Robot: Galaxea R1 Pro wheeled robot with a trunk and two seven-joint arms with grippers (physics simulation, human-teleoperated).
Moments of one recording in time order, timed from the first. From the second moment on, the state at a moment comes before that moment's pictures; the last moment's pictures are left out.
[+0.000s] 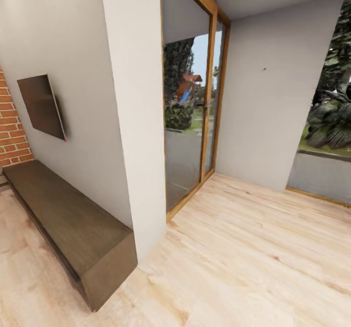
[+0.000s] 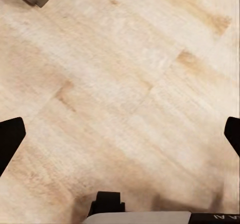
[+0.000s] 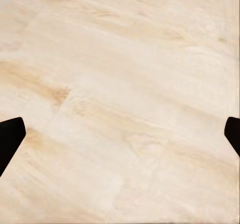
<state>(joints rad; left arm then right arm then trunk) 0.00 0.01 0.02 -0.40 0.04 -0.23 0.00 0.00 0.04 -0.11 -0.54 -0.03 -0.32 -0.01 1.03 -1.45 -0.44</state>
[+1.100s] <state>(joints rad) 0.00 0.01 0.02 -0.40 0.04 -0.23 0.00 0.00 0.04 -0.15 -0.54 -0.03 -0.32 0.00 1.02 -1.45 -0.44</state>
